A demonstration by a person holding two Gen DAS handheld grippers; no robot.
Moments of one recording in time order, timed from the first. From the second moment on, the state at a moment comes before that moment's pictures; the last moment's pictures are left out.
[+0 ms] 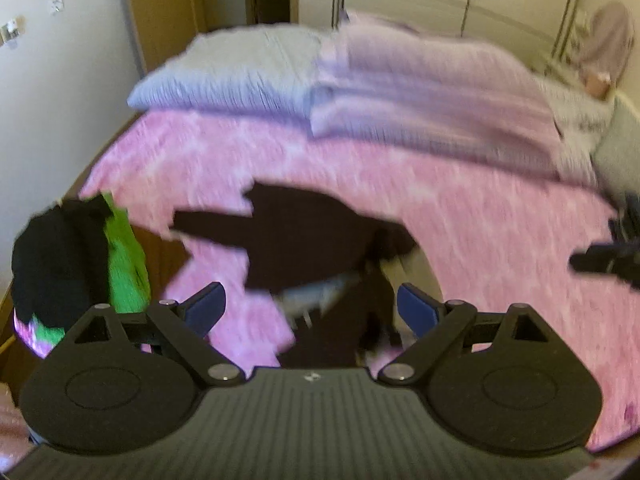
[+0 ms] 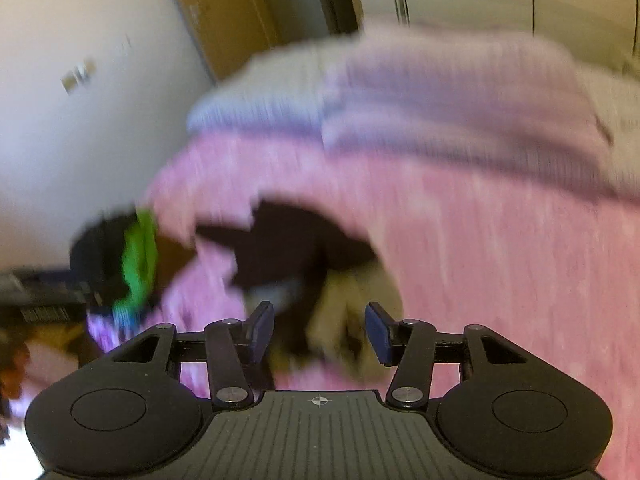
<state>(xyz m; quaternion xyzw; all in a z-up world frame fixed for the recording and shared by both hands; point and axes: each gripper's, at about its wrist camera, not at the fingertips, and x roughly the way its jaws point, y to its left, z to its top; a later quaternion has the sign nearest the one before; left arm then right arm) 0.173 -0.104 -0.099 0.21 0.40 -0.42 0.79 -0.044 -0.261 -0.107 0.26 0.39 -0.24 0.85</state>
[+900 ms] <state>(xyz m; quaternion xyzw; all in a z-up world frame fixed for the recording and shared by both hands) 0.041 -0.105 -0.114 0.26 0.42 -0.40 0.77 -0.139 -0.247 -0.147 0.26 0.45 -0.20 0.83</state>
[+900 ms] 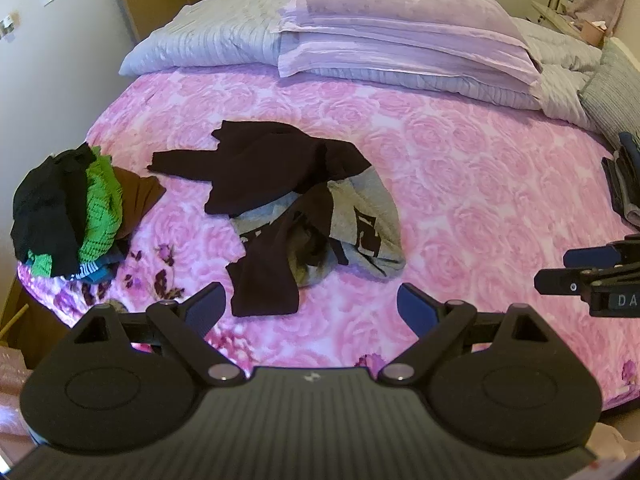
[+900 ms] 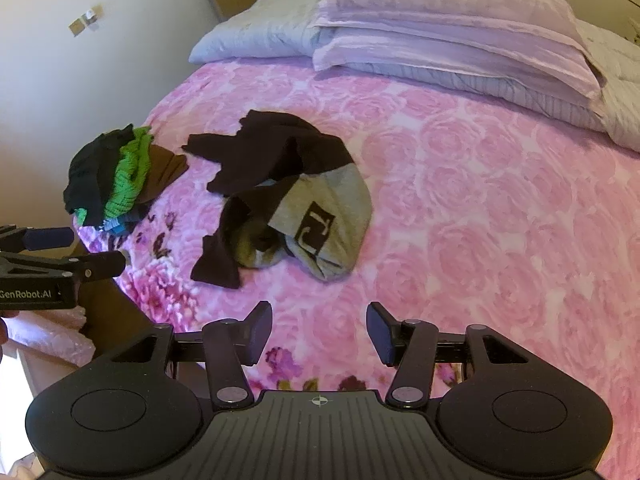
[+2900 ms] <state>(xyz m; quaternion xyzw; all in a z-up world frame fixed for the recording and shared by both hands) -0.031 -0.147 -0.246 0.23 0.40 -0.61 0.65 -0.304 -0.312 -0.182 0.31 0.46 -0.43 0.71</state>
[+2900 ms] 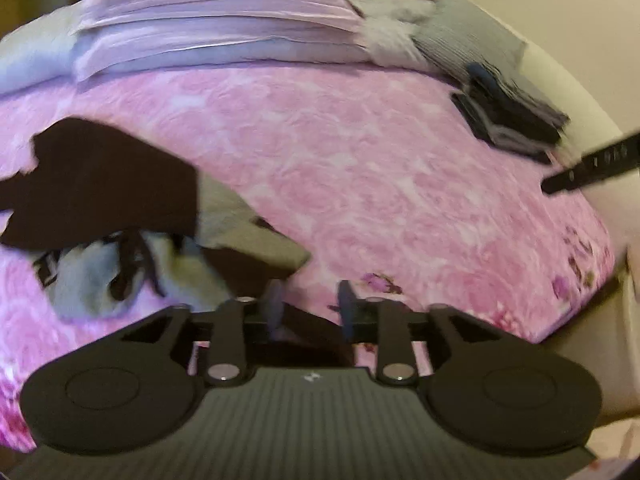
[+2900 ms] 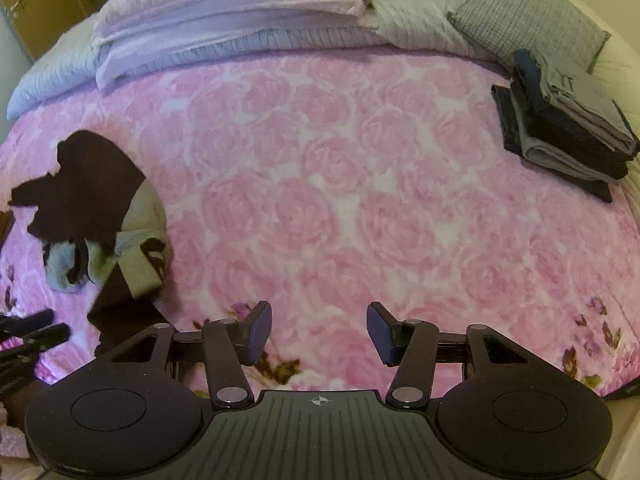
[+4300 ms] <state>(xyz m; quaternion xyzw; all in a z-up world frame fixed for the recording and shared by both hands) 0.046 -0.207 -0.298 0.37 0.36 -0.71 0.47 -0.310 -0.247 -0.273 0.48 0.40 -0.55 0.55</state>
